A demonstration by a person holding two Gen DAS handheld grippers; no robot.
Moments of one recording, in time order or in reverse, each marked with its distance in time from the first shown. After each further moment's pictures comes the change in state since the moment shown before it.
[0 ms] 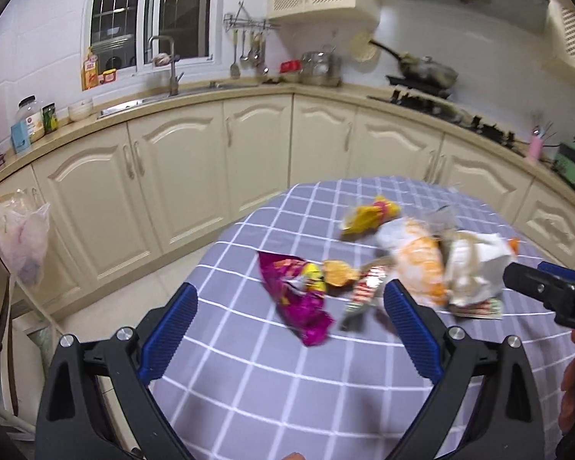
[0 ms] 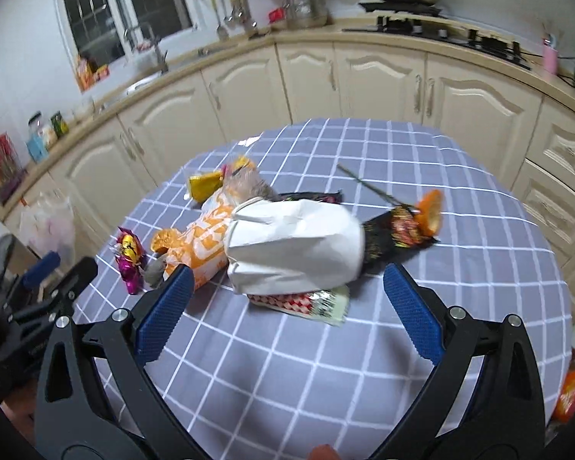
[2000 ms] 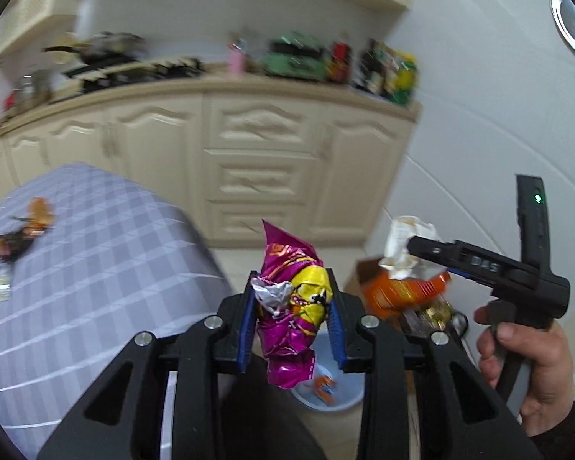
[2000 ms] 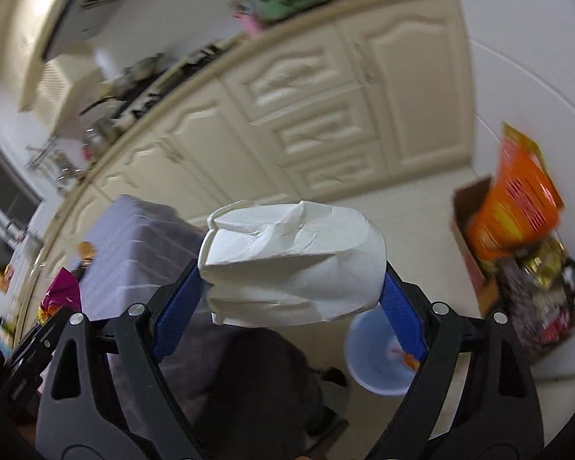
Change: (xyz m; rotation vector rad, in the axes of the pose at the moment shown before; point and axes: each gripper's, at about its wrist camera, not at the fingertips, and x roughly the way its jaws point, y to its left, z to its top) left arm -0.143 -0.403 -0.145 0.535 0.135 -0.841; right arm -0.261 -0.362 -0.274 0.781 -0.221 -0.340
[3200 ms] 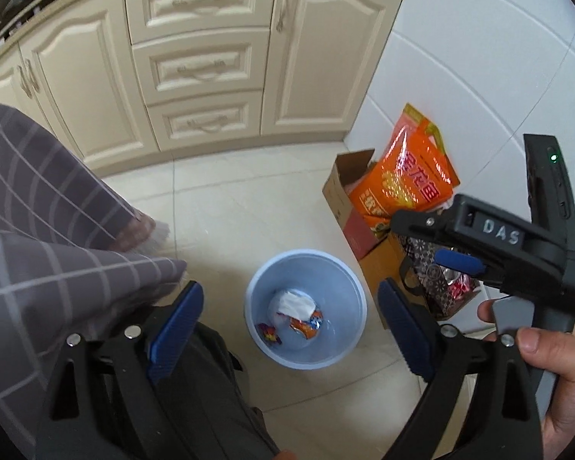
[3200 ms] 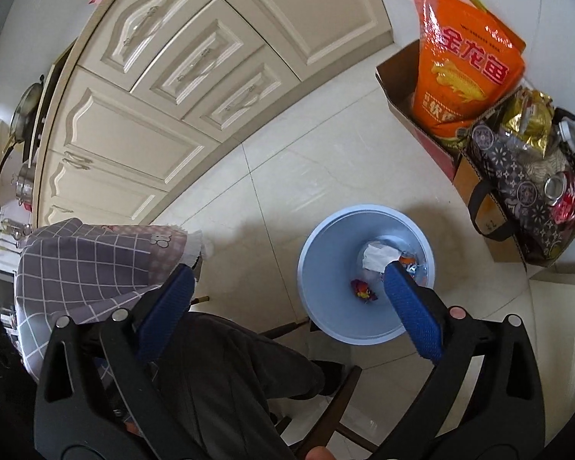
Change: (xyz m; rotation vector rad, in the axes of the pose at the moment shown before) left arm 0.188 -0.041 -0.058 0.077 0.358 -0.065; right arm 0.095 -0.111 -0.040 0.330 0.211 -0.125
